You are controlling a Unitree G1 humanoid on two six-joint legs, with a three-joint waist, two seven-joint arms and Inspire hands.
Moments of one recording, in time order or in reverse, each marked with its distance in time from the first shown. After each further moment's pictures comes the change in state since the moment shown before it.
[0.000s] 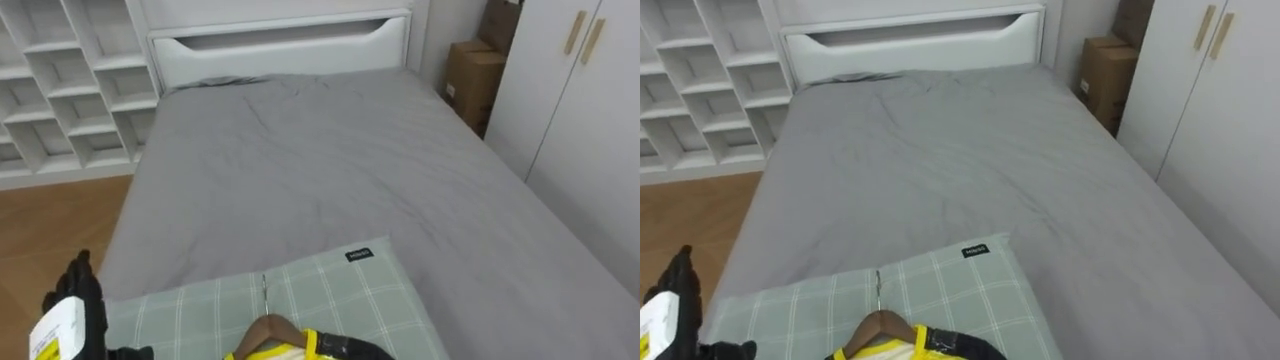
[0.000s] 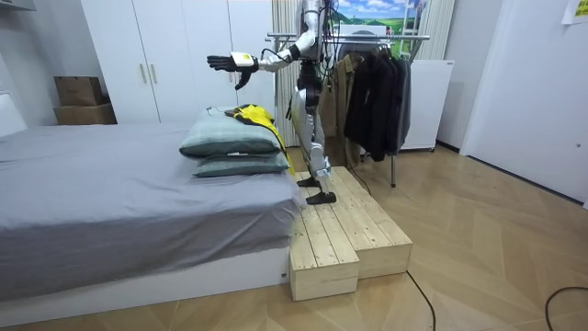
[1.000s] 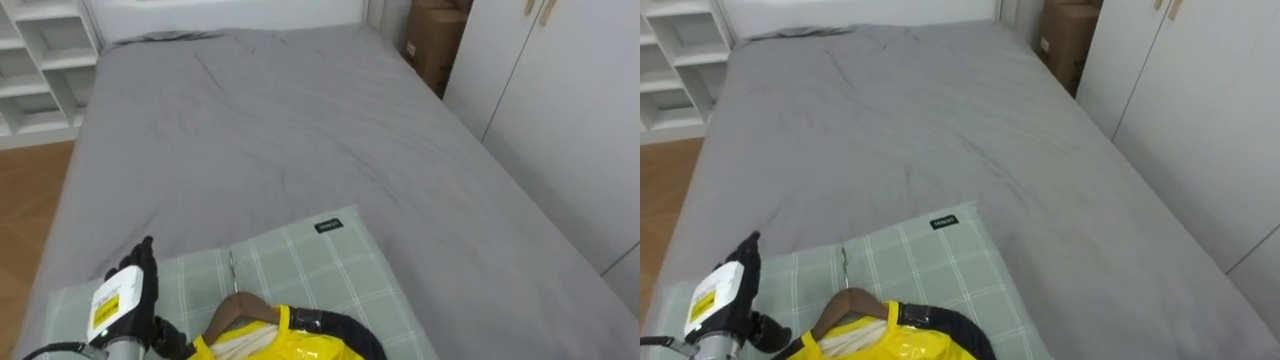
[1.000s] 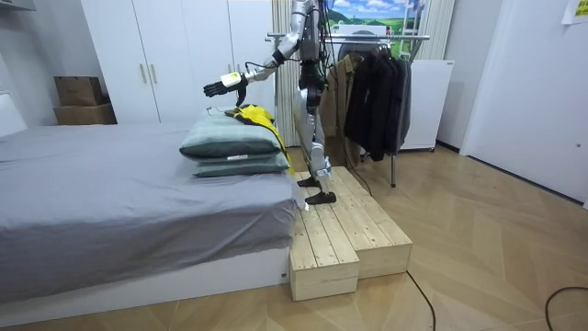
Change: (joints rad) left arm -0.247 0.011 -0.148 0.312 0.004 0.063 -0.141; right arm -0.060 0.008 0.117 0.052 0.016 0.046 -0.016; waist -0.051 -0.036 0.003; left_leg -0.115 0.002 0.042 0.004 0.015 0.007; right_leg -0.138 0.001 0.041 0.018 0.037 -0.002
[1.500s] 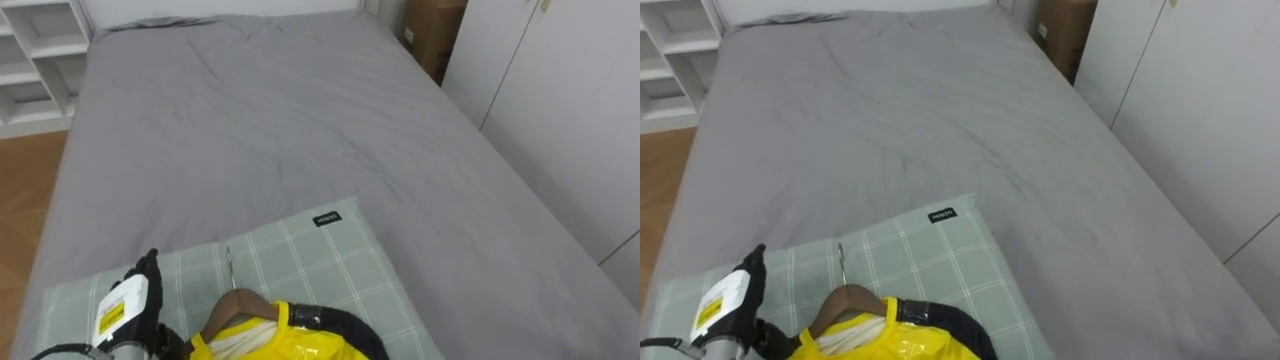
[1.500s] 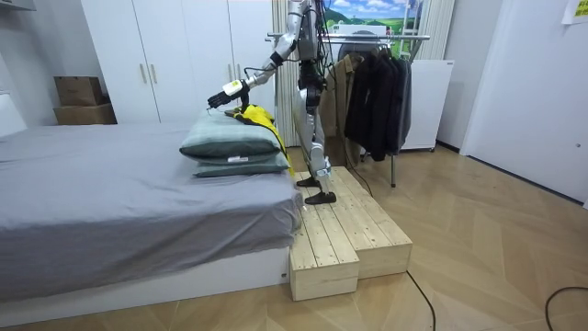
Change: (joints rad) left arm -0.013 -0.027 -0.005 0.098 0.003 0.029 -0.040; right arm -0.048 0.003 0.030 0.022 0.027 0.019 -0.024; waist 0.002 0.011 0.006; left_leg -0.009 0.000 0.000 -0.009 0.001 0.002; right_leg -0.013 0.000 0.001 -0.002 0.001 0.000
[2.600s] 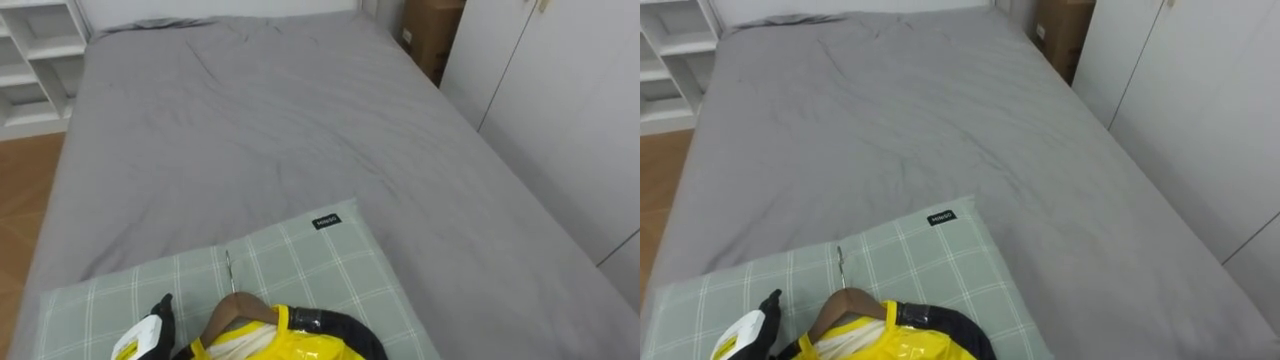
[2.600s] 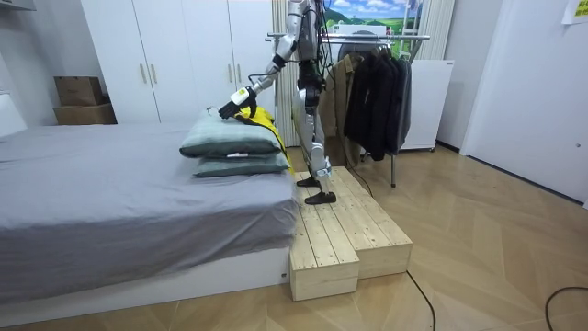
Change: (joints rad) left arm 0.025 -0.030 -0.039 0.090 -0.049 -0.016 -0.049; right arm -0.022 0.003 0.039 0.008 0.001 -0.014 -0.001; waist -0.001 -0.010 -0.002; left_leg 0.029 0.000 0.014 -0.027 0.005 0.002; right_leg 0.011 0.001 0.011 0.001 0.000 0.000
